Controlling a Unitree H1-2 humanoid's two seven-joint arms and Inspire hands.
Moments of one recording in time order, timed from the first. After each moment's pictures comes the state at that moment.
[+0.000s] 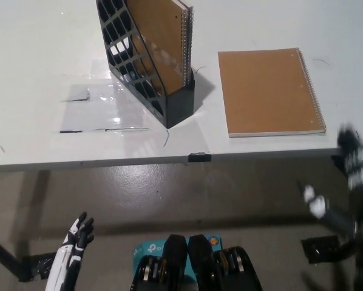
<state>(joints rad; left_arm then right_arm) 0.12 0.10 0.01 0.05 0.03 -0.17 -0.03 -0.14 -0.11 0.00 -0.25 -0.06 -0.22 0.00</state>
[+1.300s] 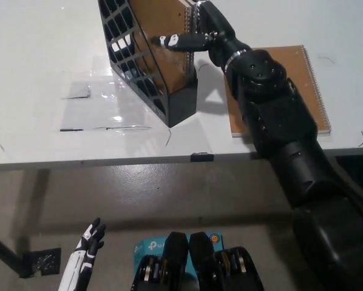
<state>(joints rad) 0.11 0.10 -0.02 0.10 0.11 -0.21 -0.03 -1.16 0.04 0.01 0.91 0.02 0.12 0.10</state>
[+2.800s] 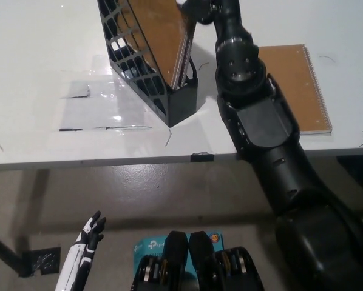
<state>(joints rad) 0.08 0.12 -0.03 0.11 0.11 -0.23 -0.03 -1.17 0.11 0.02 0.72 -0.13 0.10 -0.32</state>
